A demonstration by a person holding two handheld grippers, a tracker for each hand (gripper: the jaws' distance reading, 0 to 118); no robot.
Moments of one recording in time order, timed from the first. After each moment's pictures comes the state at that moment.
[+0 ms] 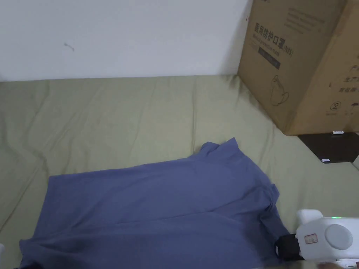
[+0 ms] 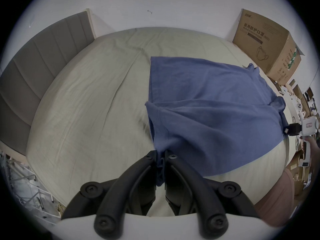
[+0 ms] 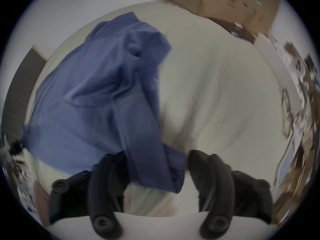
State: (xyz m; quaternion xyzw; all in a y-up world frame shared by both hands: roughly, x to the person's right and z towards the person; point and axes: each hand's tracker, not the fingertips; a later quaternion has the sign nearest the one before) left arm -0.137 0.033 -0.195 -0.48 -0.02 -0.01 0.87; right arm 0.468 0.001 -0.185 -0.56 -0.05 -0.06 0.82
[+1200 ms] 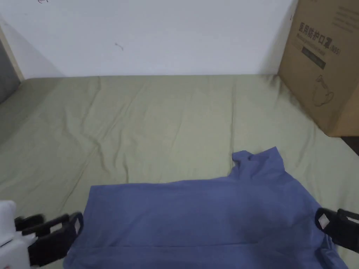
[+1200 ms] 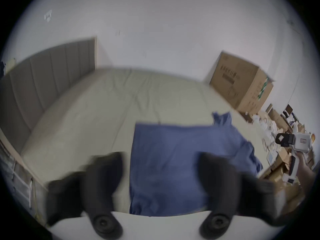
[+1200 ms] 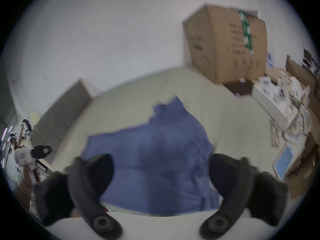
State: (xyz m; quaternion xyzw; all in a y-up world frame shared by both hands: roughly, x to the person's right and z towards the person) left arm -0.142 0.162 -0.095 -0.25 -0.08 0.07 0.96; right arm 0.381 0.156 -0.059 -0.26 0.05 -0.15 0.95
